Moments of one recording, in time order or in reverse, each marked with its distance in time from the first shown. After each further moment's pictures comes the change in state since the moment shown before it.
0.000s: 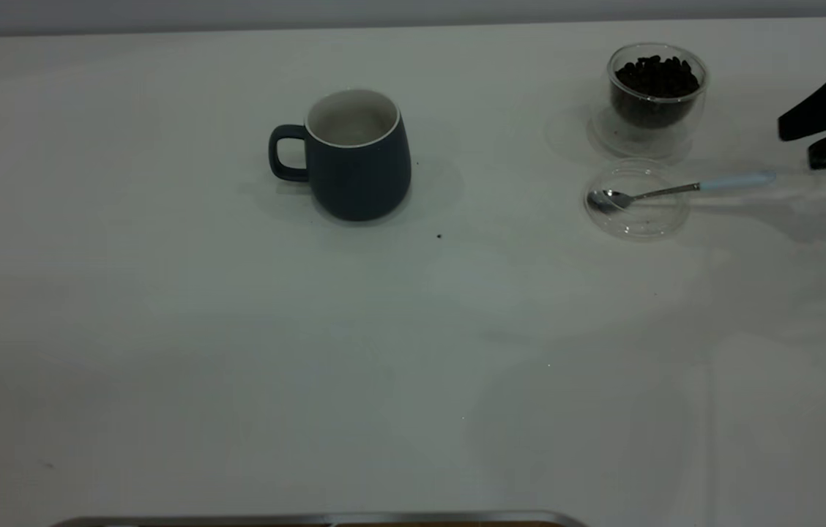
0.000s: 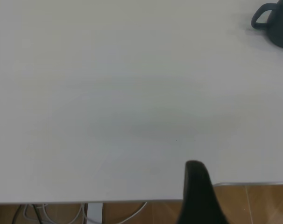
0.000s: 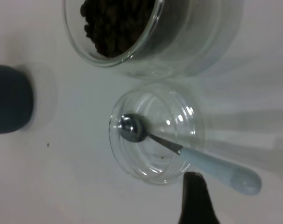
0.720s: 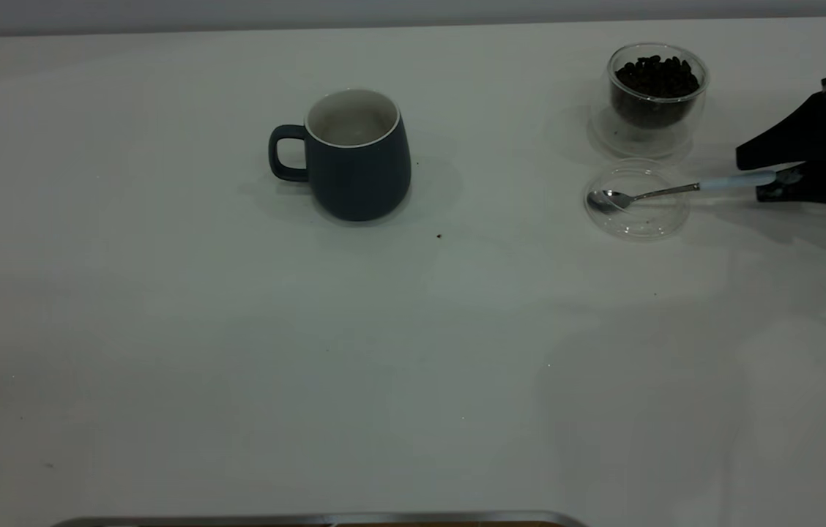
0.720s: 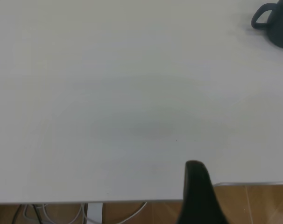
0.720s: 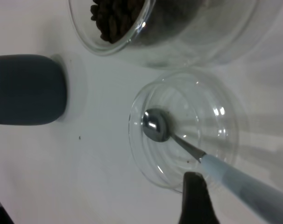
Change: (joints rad) left arm 0.000 0.000 0.000 0.000 0.000 0.000; right arm 0.004 0.188 -0.111 0.076 0.154 -0.045
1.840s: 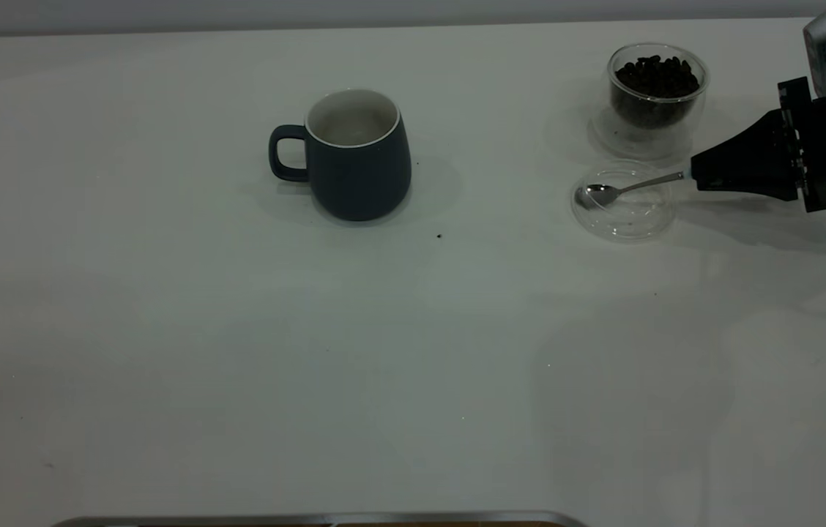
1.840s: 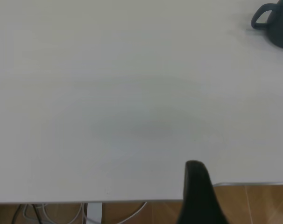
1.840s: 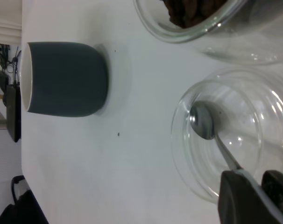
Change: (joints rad) left arm 0.000 0.000 0.000 0.000 0.000 -0.002; right arm 0.064 0.049 -0.012 0.093 0.083 -0.077
